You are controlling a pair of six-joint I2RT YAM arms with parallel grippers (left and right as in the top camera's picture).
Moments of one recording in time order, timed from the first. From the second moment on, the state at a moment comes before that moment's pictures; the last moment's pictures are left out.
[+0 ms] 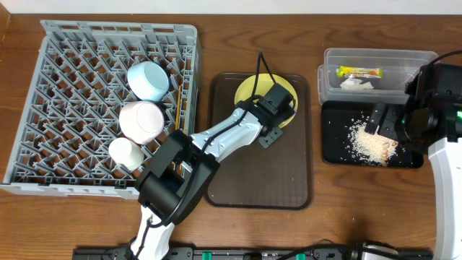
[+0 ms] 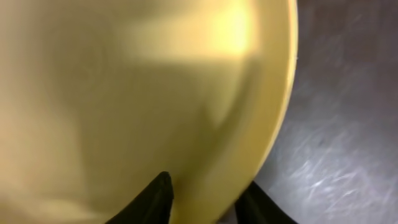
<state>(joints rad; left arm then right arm) -0.72 2.09 1.41 -0.57 -0.04 0.16 -0.15 1.35 1.33 -1.21 0.04 0.25</state>
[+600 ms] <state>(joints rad) -0.73 2.09 1.42 -0.68 -0.19 0.16 -0.15 1.35 1.33 -1.21 0.04 0.25</state>
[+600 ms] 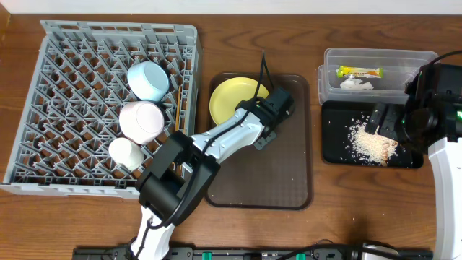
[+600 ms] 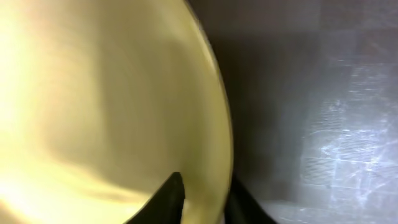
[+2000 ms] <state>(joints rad) -0.79 1.85 1.40 -0.68 -0.56 0.20 -0.15 1.35 1.33 -1.21 0.04 0.25</state>
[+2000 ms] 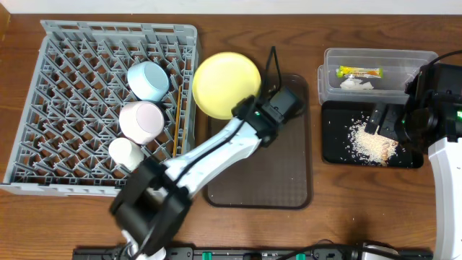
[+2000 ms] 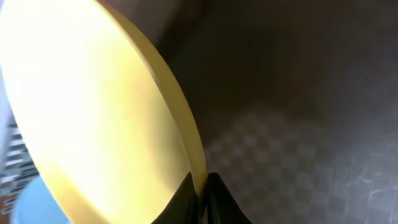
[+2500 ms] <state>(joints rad) -0.54 1.61 1.40 -0.68 -0.23 0.16 -0.15 1.35 1.33 -1.21 0.04 0.25</state>
